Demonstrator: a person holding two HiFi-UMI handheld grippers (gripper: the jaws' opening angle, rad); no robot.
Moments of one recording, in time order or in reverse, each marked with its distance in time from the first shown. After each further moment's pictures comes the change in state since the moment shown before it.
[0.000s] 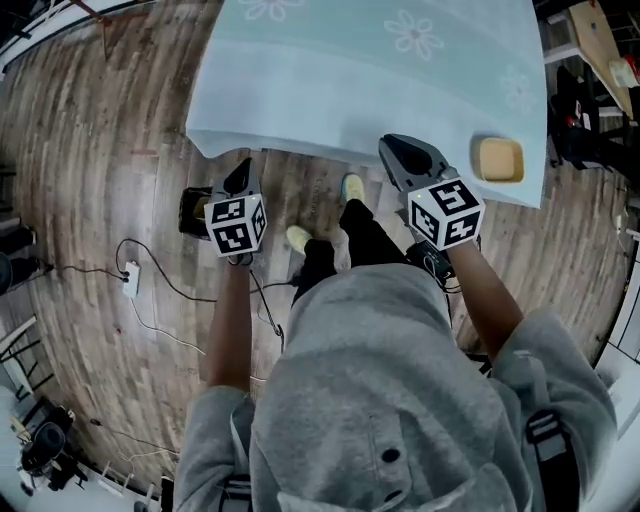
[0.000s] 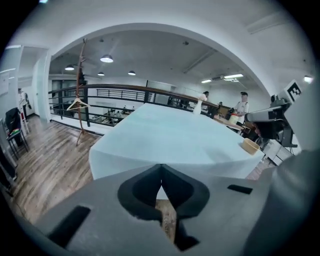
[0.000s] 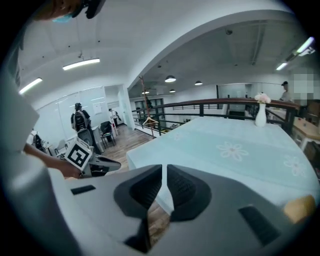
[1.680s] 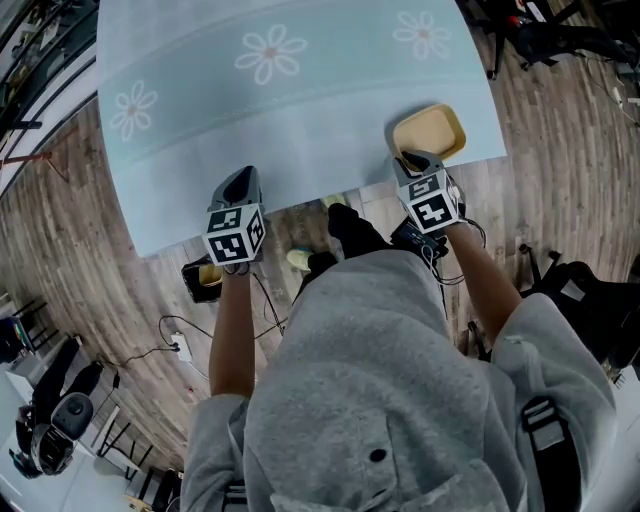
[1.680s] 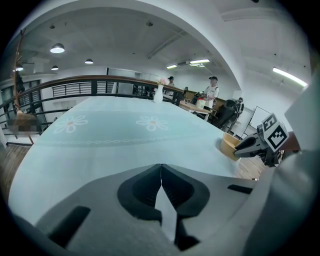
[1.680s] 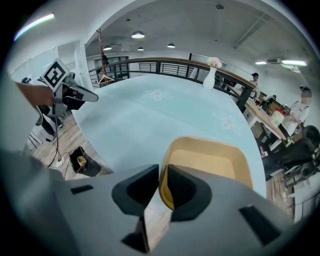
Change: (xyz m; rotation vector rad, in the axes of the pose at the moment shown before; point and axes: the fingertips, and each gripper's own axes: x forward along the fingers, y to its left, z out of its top) left arm 0.150 -0.215 0.085 0.247 0.160 -0.329; right arm -0.114 -0.239 -0.172 0.087 0.477 -0.404
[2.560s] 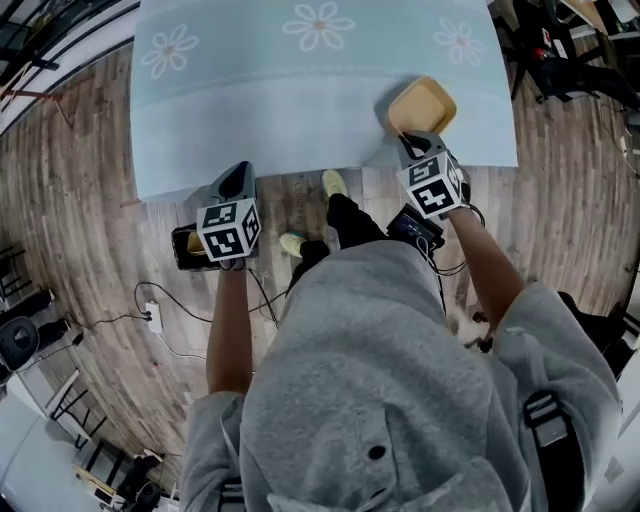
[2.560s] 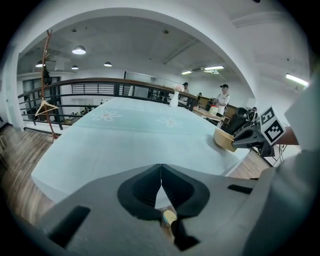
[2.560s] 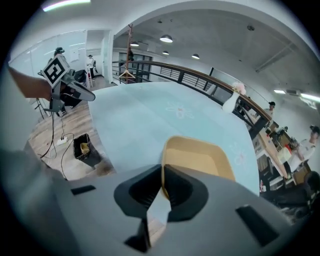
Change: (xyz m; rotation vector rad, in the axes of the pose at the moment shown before) left arm -0.079 0.020 -0.056 -0.115 -0.058 0.129; right arm -0.015 0.037 0.045 -0.285 -0.074 0.007
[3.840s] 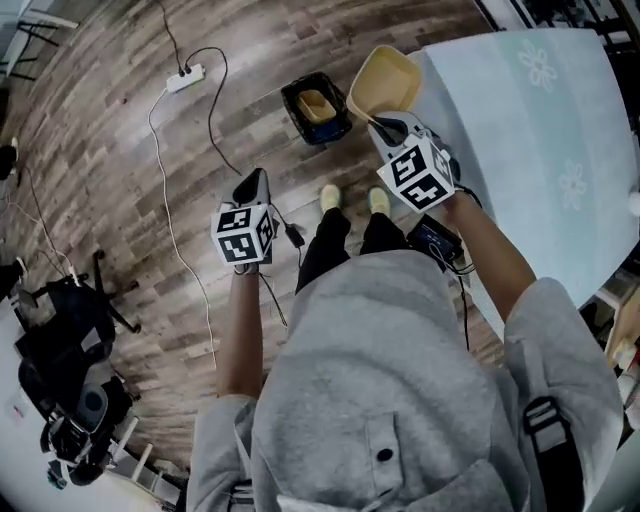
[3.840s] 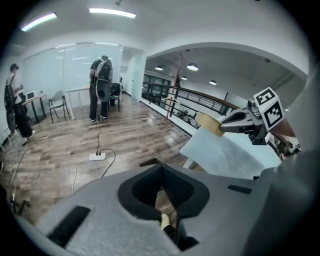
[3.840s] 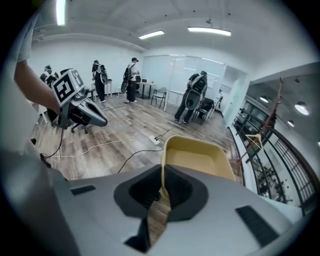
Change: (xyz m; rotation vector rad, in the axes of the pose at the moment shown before) left arm -0.388 0.083 -0.337 -0.795 -0.178 0.865; right arm -0.052 0.540 0.213 -1.084 -0.469 0.840
